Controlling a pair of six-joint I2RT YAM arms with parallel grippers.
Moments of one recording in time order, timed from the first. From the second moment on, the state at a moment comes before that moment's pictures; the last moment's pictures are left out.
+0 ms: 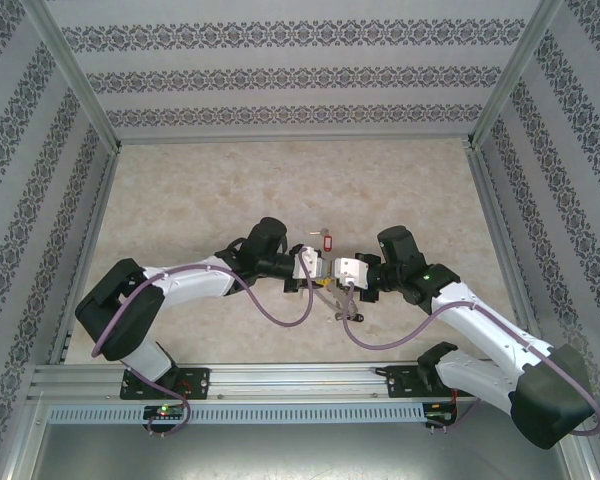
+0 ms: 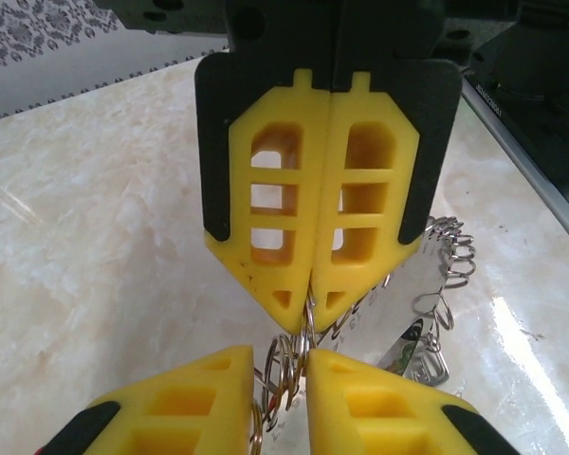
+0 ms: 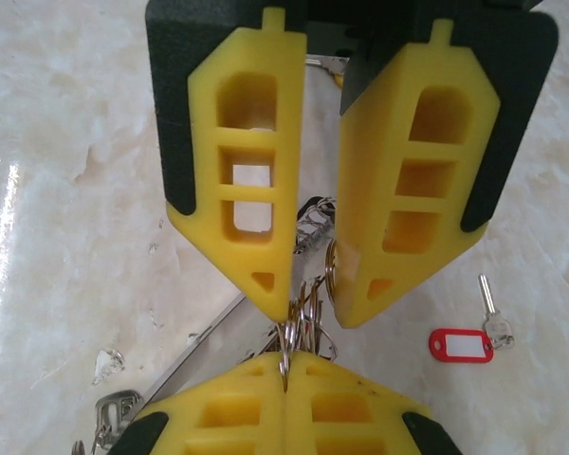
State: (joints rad) left arm -0.74 1.59 0.83 0.20 0.68 0.66; right arm 0.50 1.02 0.61 -0.41 -0.53 -0.90
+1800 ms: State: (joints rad) left arm -0.75 1.60 0.78 0.33 0.59 0.75; right arm 0.51 0.87 0.55 -0.35 -0.48 -0.91
